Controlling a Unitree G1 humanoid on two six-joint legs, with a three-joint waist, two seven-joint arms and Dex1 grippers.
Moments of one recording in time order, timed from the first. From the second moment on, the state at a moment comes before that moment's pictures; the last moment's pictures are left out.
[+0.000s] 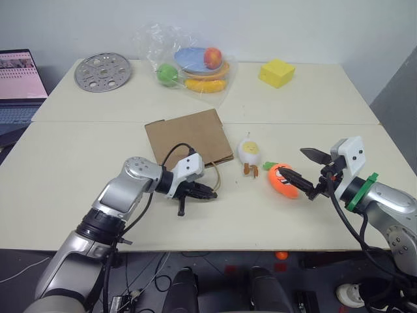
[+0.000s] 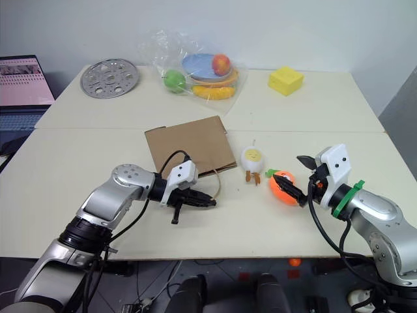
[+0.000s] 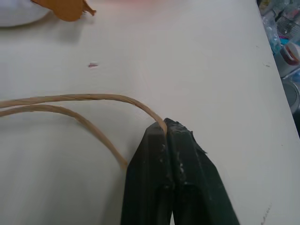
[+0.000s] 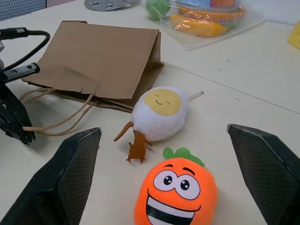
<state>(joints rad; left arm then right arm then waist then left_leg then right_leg) -0.63 0.64 -0.29 0.09 -0.24 0.49 -1.28 -0.15 -0.66 -0.20 -0.55 0.60 0.72 0.54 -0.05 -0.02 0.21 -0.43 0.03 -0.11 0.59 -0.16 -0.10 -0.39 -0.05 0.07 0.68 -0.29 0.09</state>
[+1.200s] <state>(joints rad) -0.97 0.70 -0.10 0.24 -0.40 0.63 -1.37 -0.75 0.01 0.29 0.32 0.11 0.33 0.26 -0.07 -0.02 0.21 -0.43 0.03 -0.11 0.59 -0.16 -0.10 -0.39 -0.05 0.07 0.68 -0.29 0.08</state>
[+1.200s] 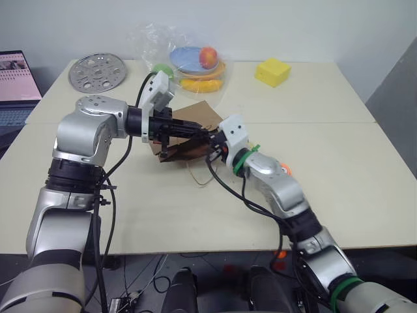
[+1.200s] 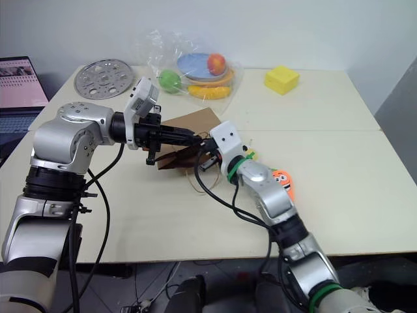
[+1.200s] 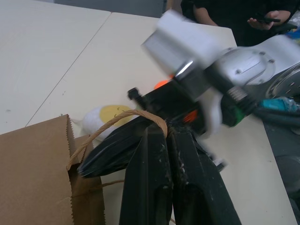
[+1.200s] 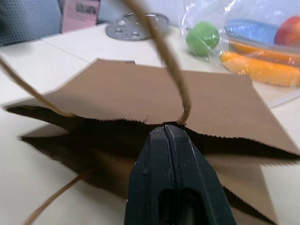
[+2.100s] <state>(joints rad) -1.20 0.70 0.11 0.59 -0.35 0.33 -1.18 -0.68 0.04 0.29 0.43 -0.02 0.35 0.33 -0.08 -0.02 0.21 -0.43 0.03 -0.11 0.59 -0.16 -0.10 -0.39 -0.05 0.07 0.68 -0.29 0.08</state>
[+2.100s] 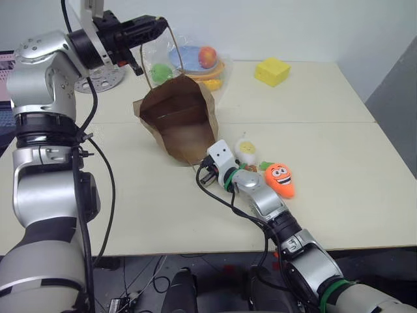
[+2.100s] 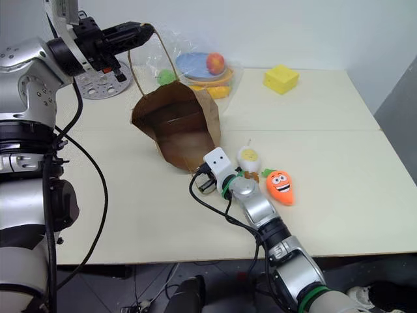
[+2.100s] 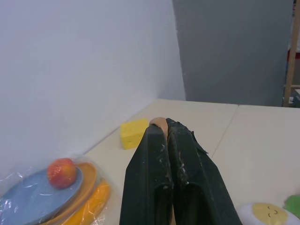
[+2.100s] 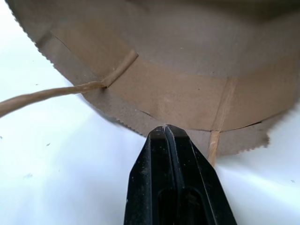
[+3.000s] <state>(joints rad) -0.99 0.71 0.05 0.35 -0.38 0.45 -1.28 -0.43 -0.27 0.12 -0.28 0.16 0.68 0.35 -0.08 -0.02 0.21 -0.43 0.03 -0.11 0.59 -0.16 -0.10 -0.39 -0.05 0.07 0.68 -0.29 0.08</state>
